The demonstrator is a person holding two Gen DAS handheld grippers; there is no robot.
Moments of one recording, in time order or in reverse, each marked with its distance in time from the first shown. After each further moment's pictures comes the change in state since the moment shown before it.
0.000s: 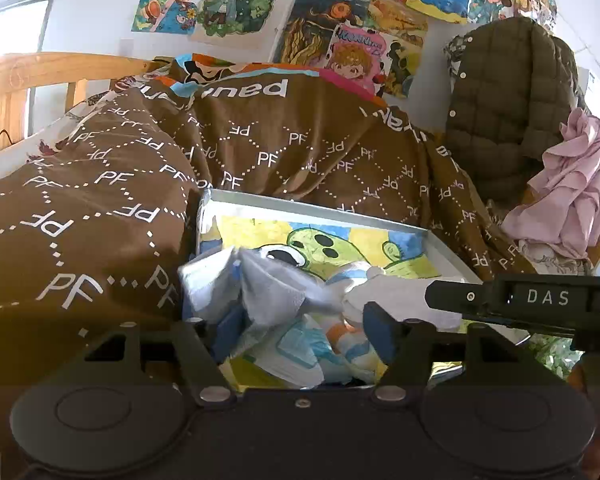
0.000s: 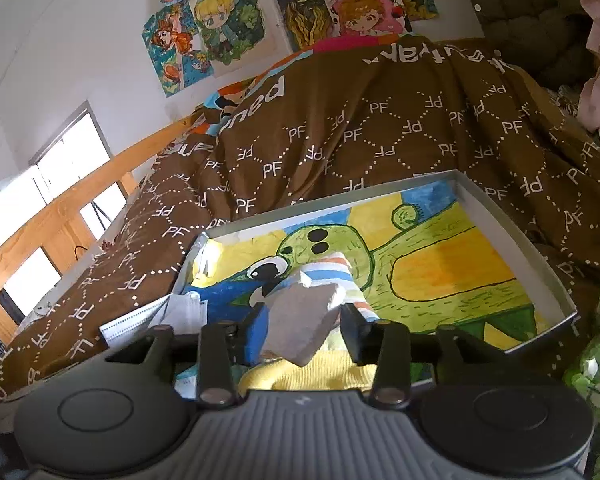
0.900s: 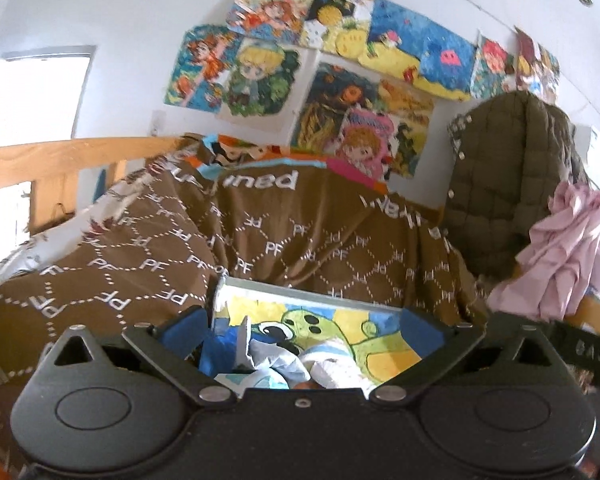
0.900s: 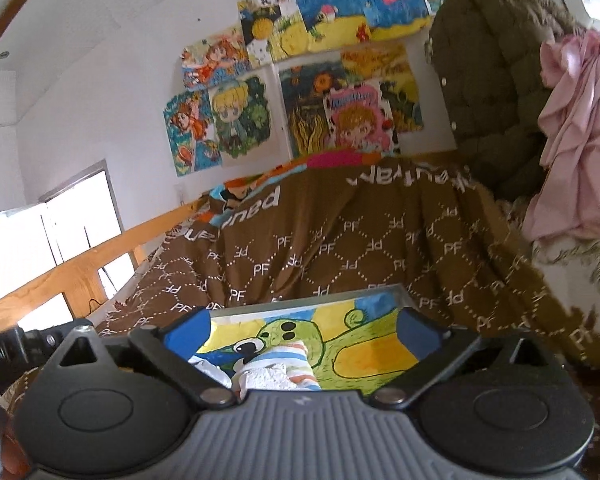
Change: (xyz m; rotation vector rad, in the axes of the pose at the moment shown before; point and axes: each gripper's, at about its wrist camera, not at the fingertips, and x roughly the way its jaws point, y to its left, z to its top) left arm -0.121 -0.052 0.032 -0.055 -0.212 0.086; right arm -0.136 -0.016 0.011 -0.112 -0.288 -0.038
